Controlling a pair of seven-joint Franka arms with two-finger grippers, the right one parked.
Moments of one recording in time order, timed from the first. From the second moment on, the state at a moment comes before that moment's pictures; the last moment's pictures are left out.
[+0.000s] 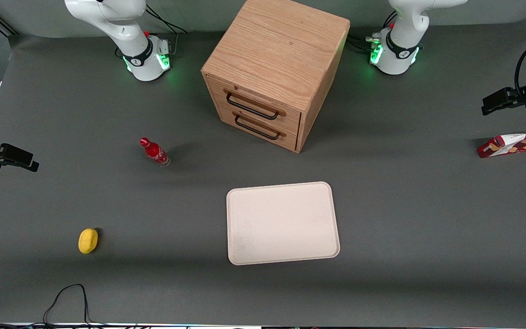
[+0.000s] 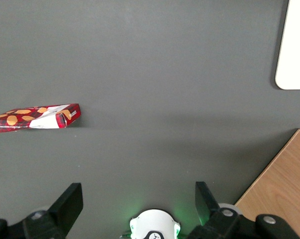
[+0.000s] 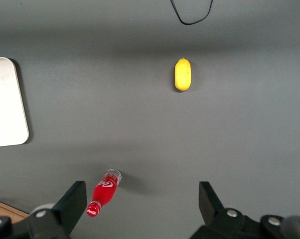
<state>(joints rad) 0.02 -0.04 0.00 -1.62 0.05 1.41 -0.04</state>
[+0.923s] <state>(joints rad) 0.20 -0.05 0.32 -1.53 0.16 1.40 1.23</state>
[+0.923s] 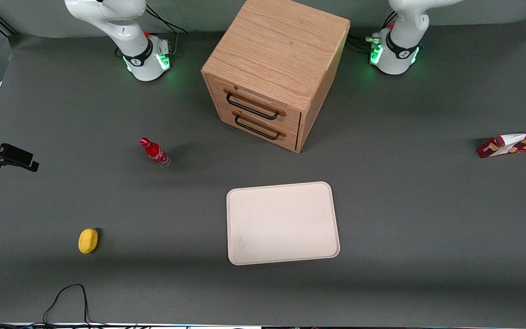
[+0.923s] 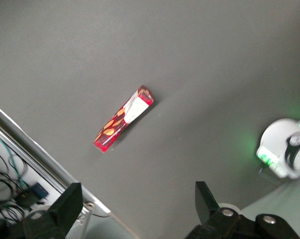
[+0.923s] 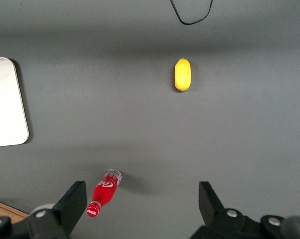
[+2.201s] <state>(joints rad) 0.38 0.13 0.32 -2.10 0.12 2.16 1.82</state>
